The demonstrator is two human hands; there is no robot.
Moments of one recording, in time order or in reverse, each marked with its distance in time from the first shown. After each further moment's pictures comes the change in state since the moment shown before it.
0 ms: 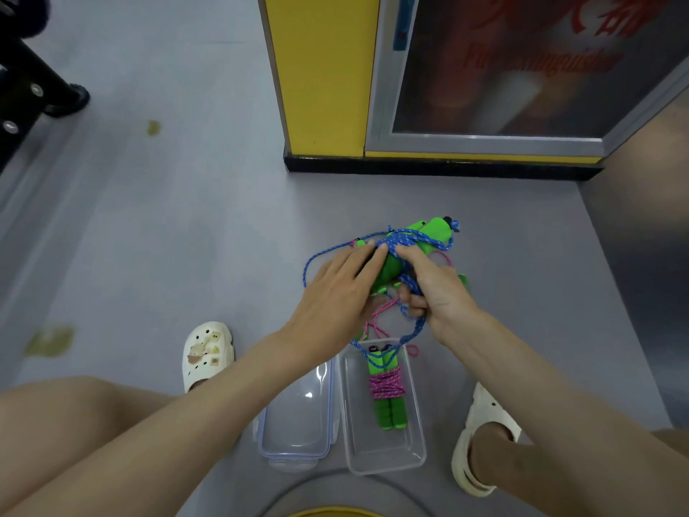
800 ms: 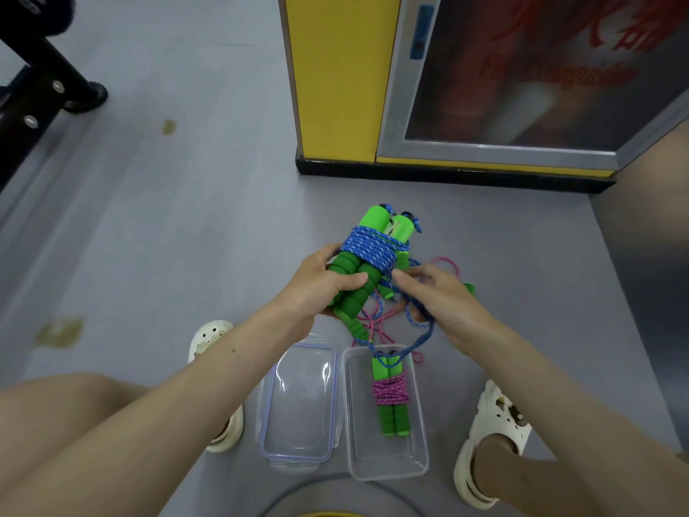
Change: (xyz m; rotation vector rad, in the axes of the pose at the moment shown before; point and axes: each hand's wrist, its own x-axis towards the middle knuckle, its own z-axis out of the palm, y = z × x) left_hand 0.010 -0.013 -0.039 -1.266 -0.098 -0.932; right_hand 0.011 0.011 -0.008 -0.253 -0.165 -0.170
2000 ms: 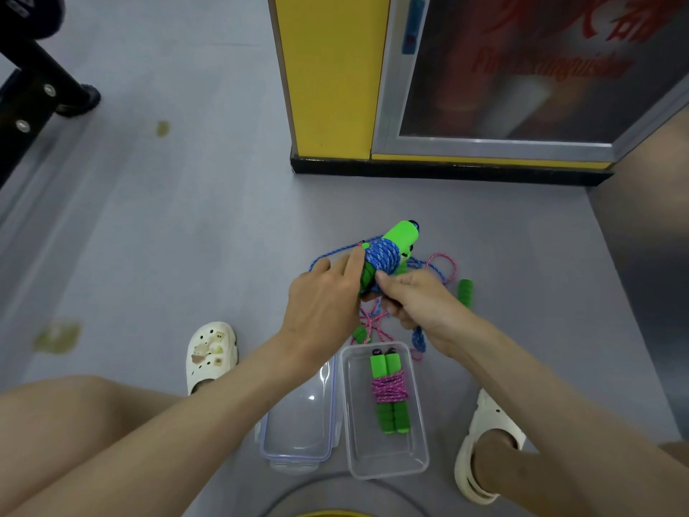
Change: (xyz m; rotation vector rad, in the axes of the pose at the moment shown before) left_hand -0.002 -0.030 0.014 1.479 0.520 0.892; right_hand -0.010 -0.010 0.017 -0.089 -0.155 0.016
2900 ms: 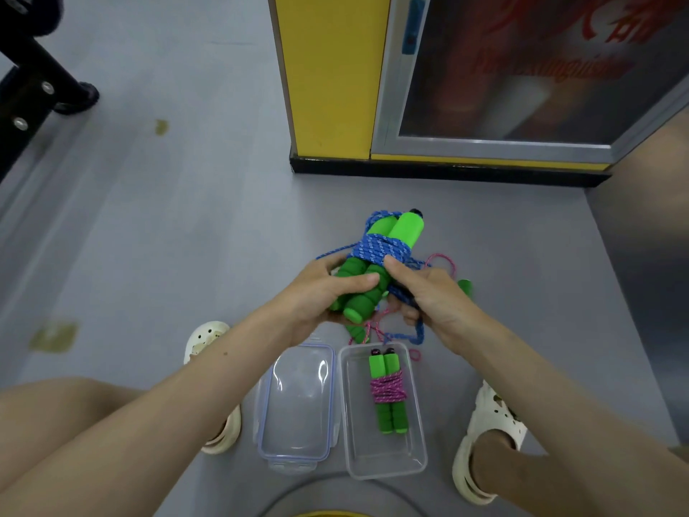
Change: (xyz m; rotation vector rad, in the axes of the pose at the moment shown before) left_hand 0.019 -0.011 -0.020 -1.576 -0.680 -0.829; right_hand 0.000 0.001 -0.011 0.170 0.081 0.026
